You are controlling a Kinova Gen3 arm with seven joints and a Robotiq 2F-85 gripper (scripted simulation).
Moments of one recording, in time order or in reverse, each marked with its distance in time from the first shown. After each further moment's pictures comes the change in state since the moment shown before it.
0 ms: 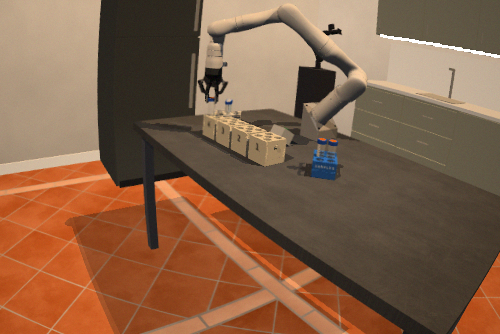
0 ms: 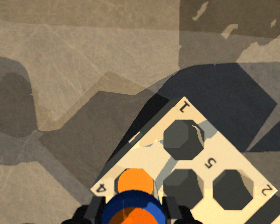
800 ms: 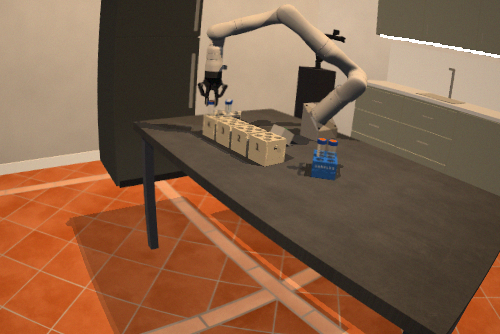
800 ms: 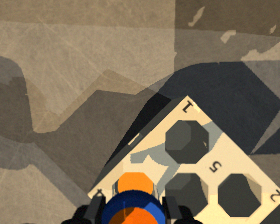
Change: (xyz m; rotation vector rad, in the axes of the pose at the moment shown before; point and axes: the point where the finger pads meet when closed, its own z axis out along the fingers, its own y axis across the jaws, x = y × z) arm 0.000 0.000 0.014 0.000 0.000 0.000
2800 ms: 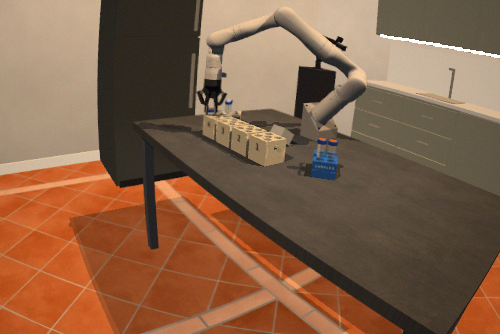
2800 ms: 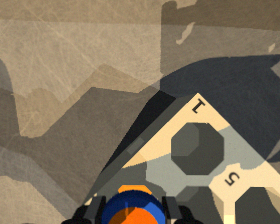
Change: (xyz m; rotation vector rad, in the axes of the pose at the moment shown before) arm 0.000 0.000 0.036 0.000 0.000 0.000
